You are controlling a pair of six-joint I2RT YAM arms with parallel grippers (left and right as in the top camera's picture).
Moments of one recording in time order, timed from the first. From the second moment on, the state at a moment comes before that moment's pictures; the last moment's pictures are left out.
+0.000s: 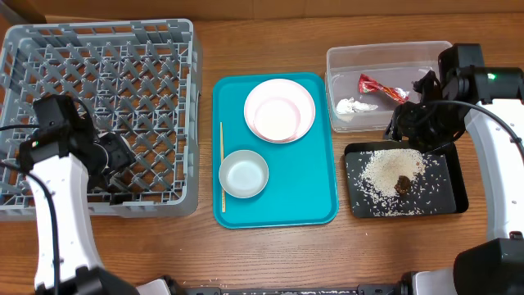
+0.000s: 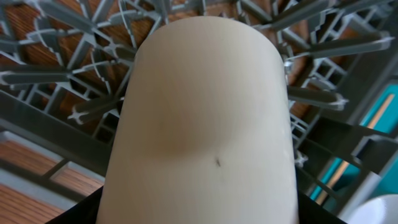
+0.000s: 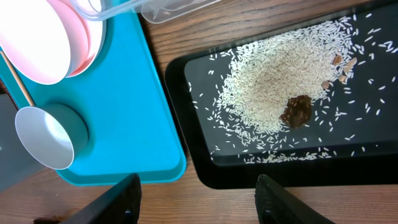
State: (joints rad) left arm 0.40 1.46 1.22 -1.06 0.05 -0.20; right arm -0.05 1.62 1.56 -1.43 -0.26 0.20
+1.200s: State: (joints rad) left arm -0.09 1.54 1.62 -1.21 0.18 -0.21; right arm -0.05 1.62 1.56 -1.45 -0.26 0.20
